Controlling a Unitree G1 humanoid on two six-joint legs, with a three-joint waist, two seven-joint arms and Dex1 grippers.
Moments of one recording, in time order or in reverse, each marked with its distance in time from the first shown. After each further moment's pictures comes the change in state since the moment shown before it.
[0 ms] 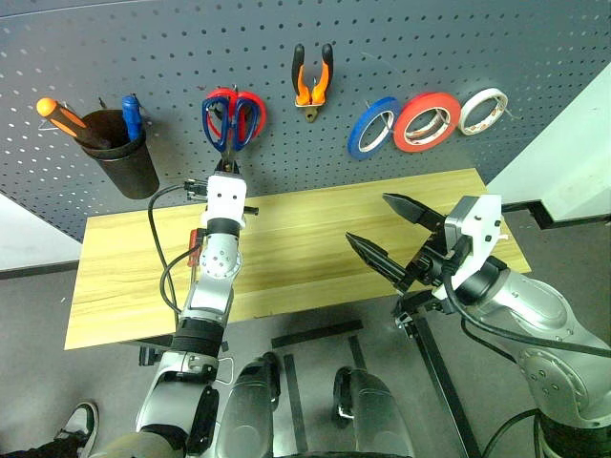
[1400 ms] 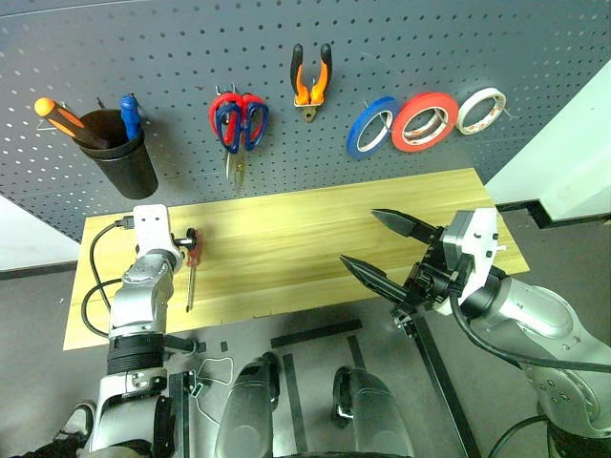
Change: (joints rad) left arm 0.105 0.196 0.244 -0.147 -0.328 0.829 -0.269; right arm 0.037 -0.042 0.000 -0.031 0.039 -0.004 0.082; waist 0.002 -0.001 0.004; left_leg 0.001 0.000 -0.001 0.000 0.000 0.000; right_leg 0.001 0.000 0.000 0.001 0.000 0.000
